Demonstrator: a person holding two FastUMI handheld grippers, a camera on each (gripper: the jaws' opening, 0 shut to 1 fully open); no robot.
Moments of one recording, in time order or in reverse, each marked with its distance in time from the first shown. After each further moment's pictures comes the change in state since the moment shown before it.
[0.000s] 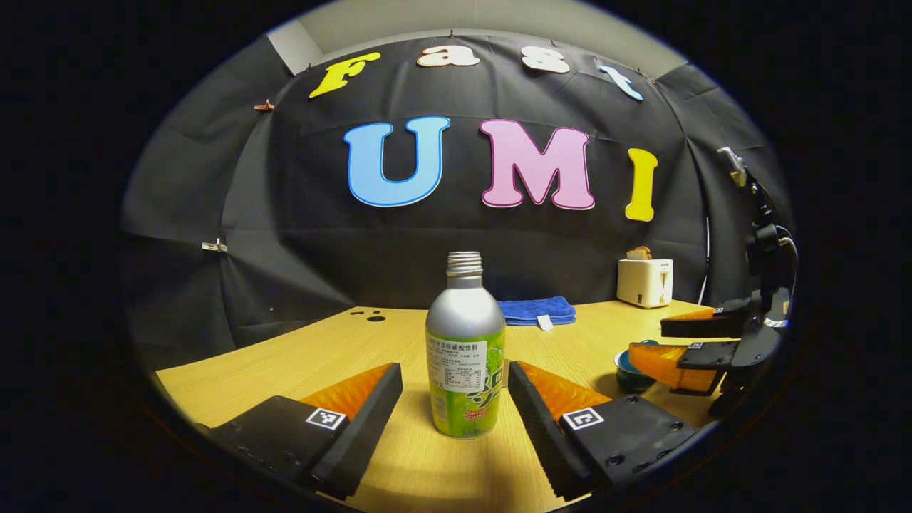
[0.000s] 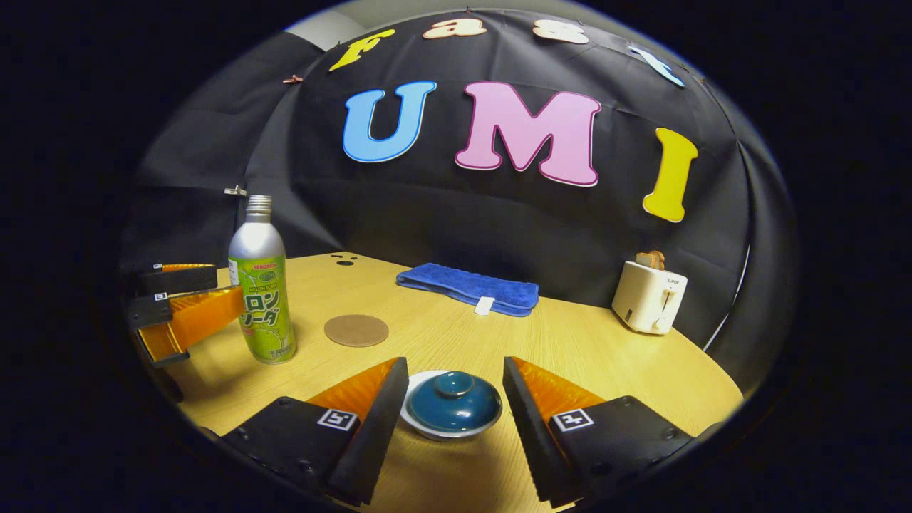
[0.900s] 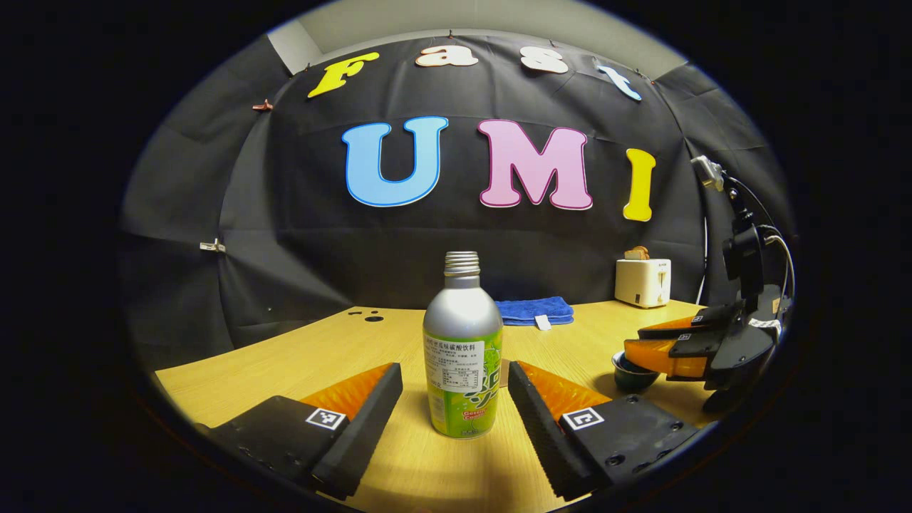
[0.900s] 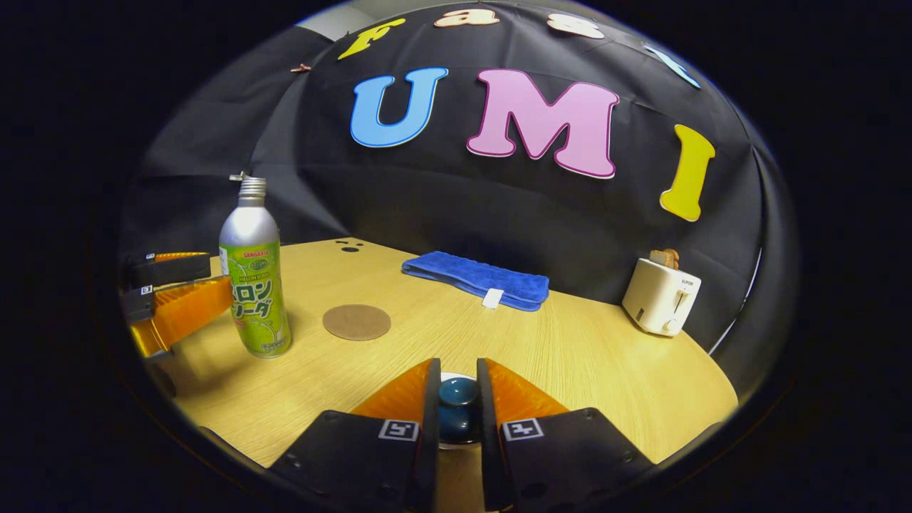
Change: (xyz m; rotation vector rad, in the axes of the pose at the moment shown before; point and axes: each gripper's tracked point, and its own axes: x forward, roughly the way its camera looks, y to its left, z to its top) left arm -0.001 -0.002 0.000 0.001 0.001 -0.008; right arm 0.011 0.004 -0.006 -0.001 0.043 0.037
